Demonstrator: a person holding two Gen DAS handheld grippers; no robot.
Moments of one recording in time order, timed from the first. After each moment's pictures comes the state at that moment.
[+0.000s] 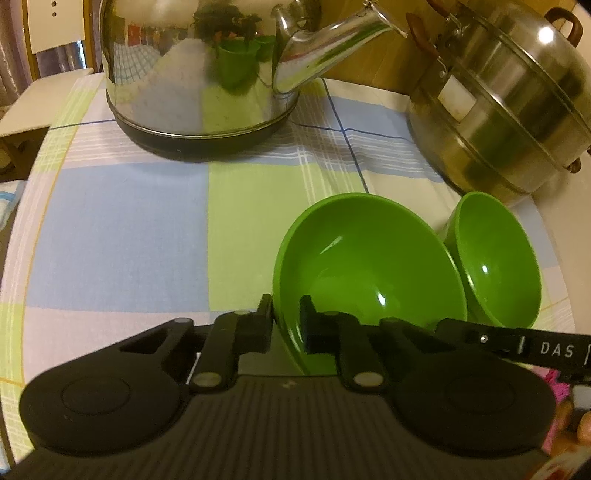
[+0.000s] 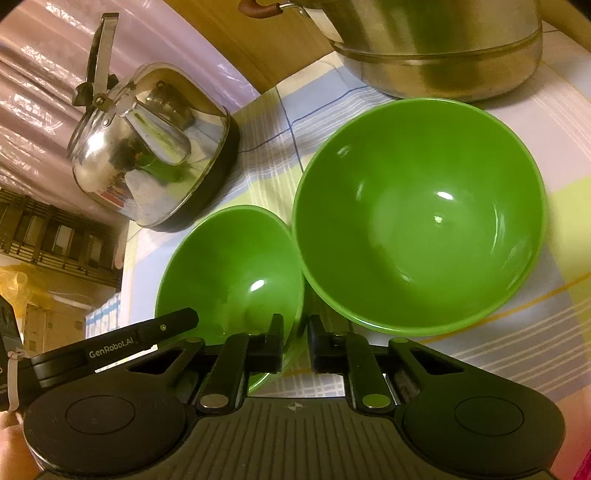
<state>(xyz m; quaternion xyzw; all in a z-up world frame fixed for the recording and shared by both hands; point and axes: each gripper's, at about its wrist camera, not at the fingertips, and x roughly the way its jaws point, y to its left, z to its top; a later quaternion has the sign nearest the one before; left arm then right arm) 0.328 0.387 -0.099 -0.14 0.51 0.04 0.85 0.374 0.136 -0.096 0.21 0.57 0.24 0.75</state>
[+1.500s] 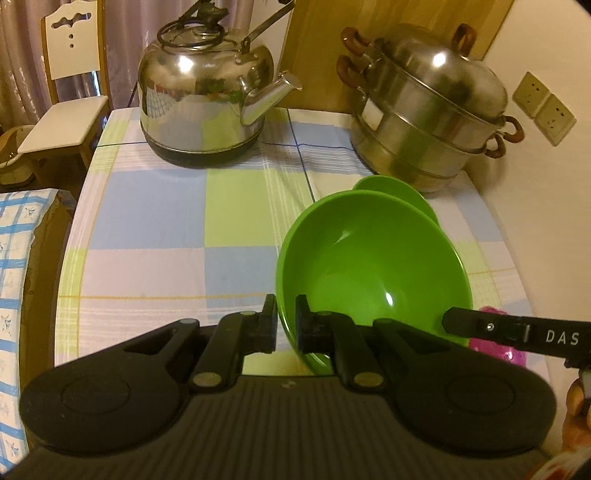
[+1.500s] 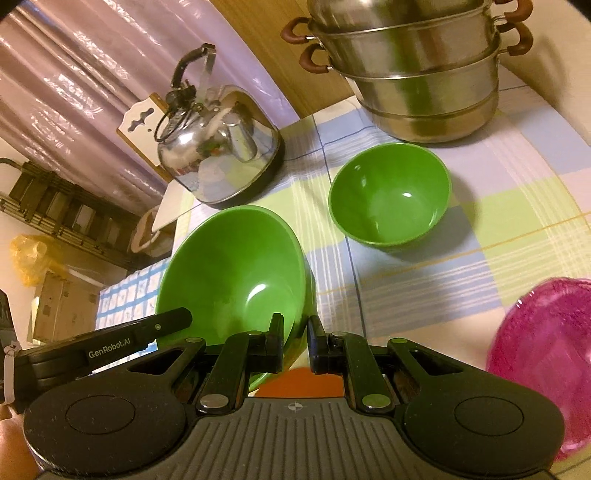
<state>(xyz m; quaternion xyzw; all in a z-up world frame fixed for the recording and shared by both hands) 0.197 0.318 0.021 -0.13 0.47 0.04 0.87 0.266 0.077 0.033 0.17 0.54 0.27 0.78</state>
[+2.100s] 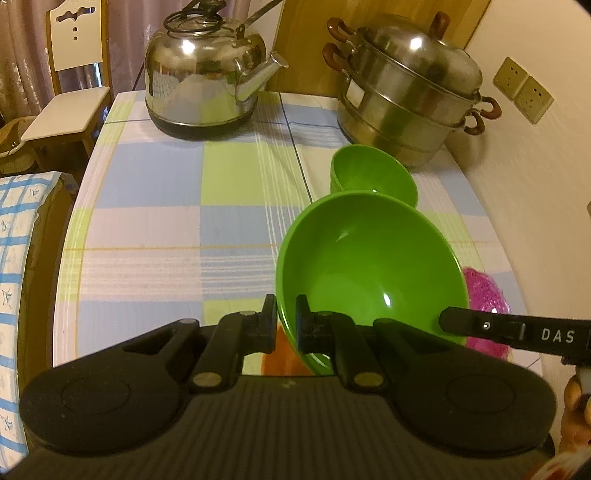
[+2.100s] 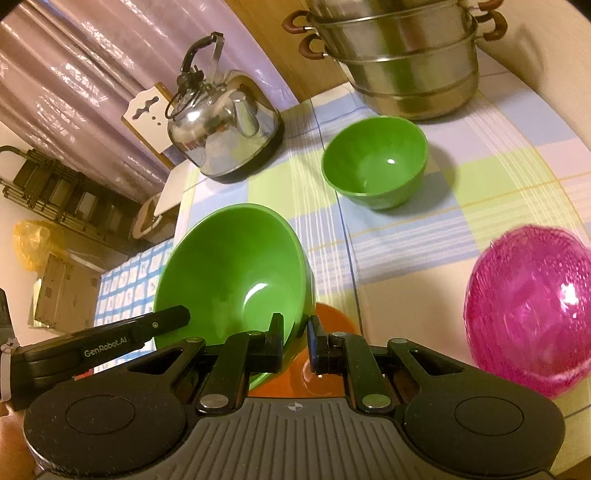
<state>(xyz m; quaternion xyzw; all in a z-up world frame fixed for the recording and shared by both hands) 0.135 0.291 0.023 -0.14 0.48 0.04 0.87 0.208 0.049 0.036 0.17 0.55 0.28 0.77</state>
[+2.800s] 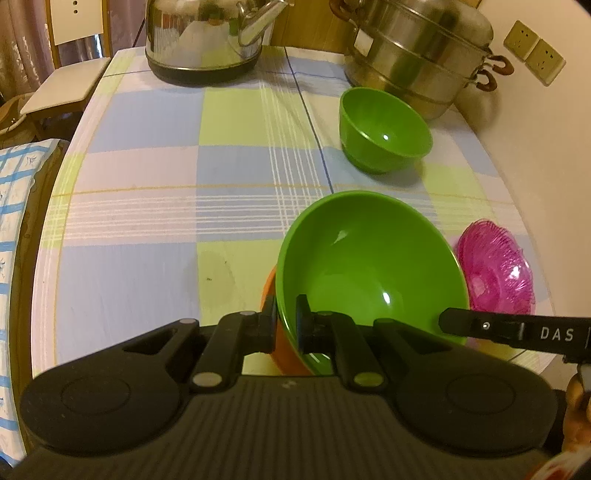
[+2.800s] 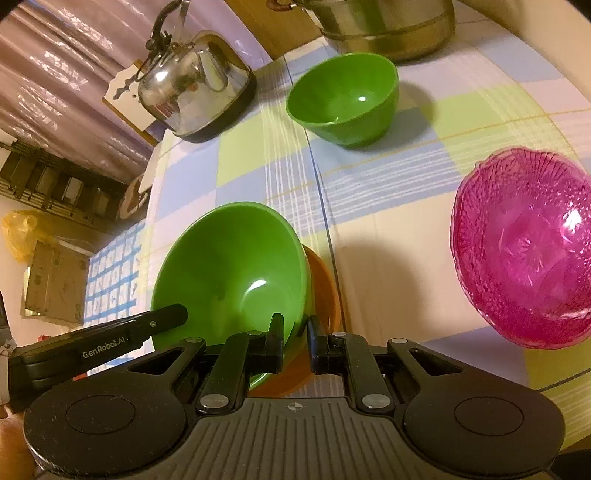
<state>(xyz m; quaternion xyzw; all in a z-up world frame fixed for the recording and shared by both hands) 0.118 0.278 -0.034 -0.14 0.52 0.04 0.84 0.184 0.037 -0.019 0.17 0.59 0.26 0.75</state>
